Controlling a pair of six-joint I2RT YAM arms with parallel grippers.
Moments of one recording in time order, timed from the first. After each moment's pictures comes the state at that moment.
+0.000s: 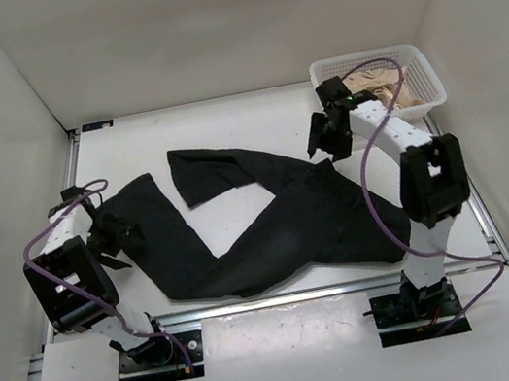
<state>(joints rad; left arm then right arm) 0.36 1.58 1.00 -0.87 0.09 -0.67 0.30 1.85 1.52 -0.81 -0.02 0.54</state>
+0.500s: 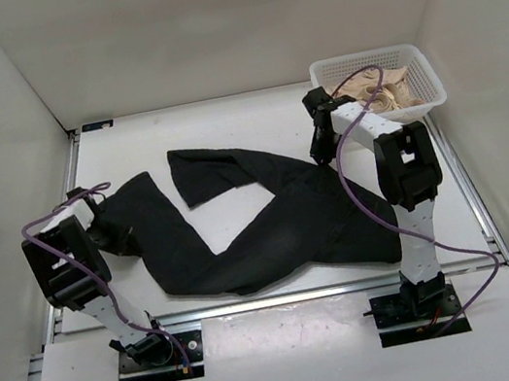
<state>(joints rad) 0.36 1.74 1.02 -0.82 0.09 -0.70 0.31 2.10 1.66 -0.83 0.11 0.67</state>
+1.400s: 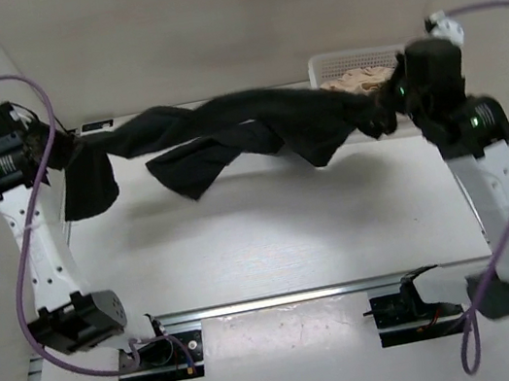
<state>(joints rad) 0.30 1.48 1.87 -0.97 0.22 -0.69 0.31 1.29 1.85 -0.97 0.34 0.53</state>
